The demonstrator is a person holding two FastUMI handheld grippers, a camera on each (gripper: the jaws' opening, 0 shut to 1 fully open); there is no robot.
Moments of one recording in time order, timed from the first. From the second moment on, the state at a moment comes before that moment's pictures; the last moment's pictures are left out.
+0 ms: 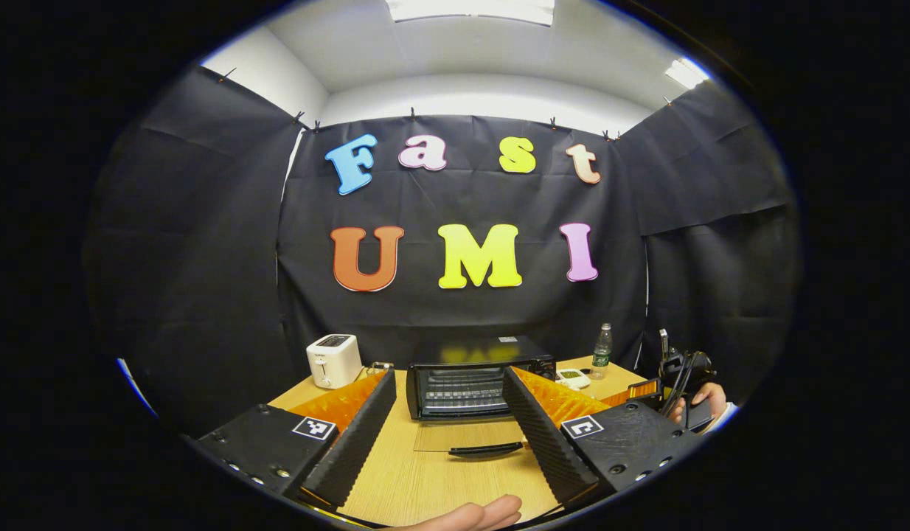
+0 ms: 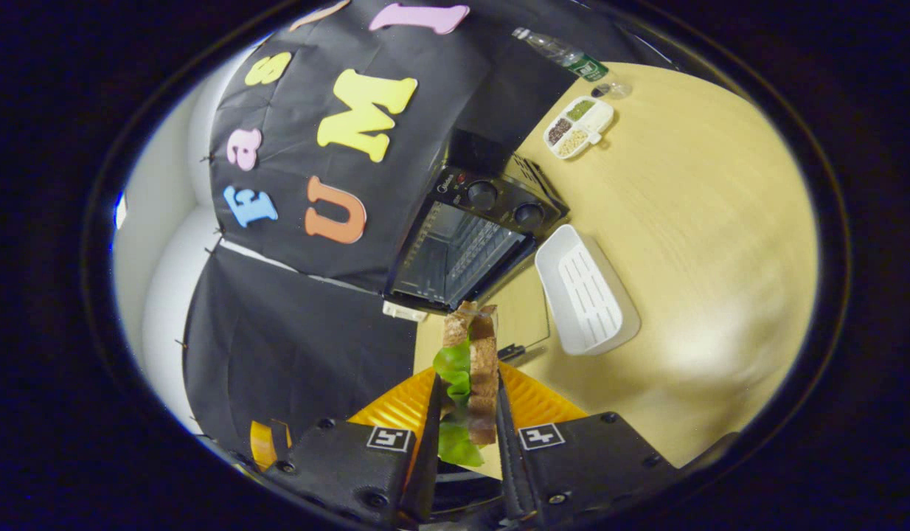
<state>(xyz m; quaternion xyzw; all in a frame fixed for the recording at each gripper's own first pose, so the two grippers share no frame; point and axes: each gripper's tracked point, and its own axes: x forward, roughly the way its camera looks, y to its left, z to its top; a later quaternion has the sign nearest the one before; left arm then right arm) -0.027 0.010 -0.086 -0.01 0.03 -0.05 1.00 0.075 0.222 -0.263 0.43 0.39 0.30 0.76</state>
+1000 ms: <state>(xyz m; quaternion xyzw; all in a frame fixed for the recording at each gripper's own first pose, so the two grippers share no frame) -0.009 0.054 -0.112 -0.01 0.05 -0.03 1.00 0.250 0.403 -0.287 0.48 0.20 0.18 0.84</state>
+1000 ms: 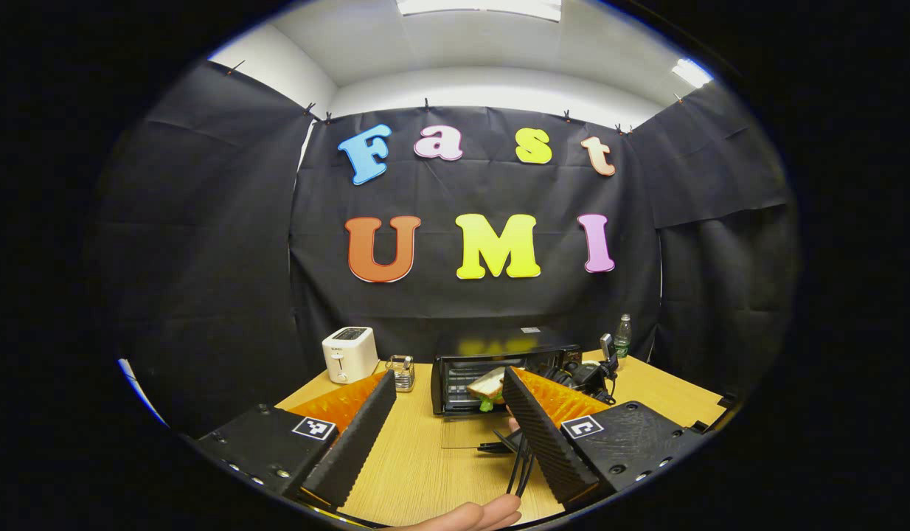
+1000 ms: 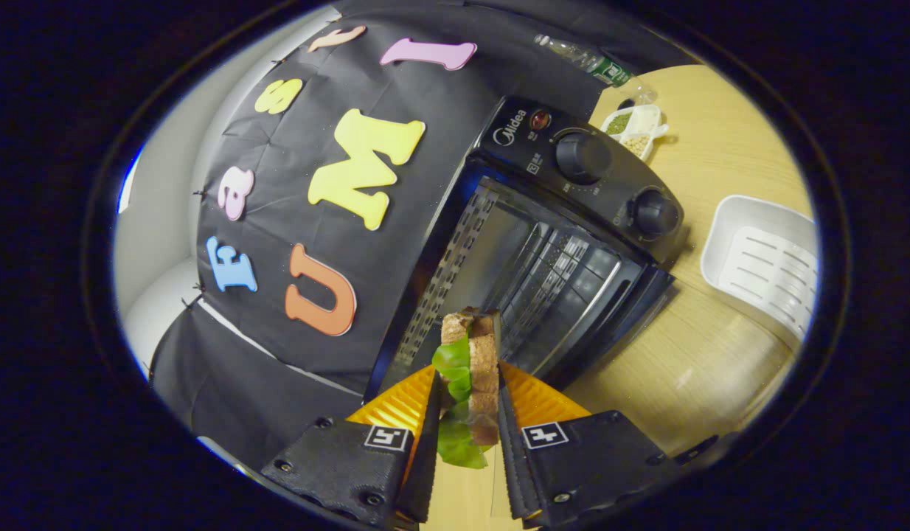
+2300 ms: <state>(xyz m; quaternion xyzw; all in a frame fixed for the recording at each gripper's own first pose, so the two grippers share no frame) -0.013 0.058 -0.121 -0.02 0.06 -0.06 1.00 0.317 0.430 -0.320 0.31 0.20 0.17 0.91</state>
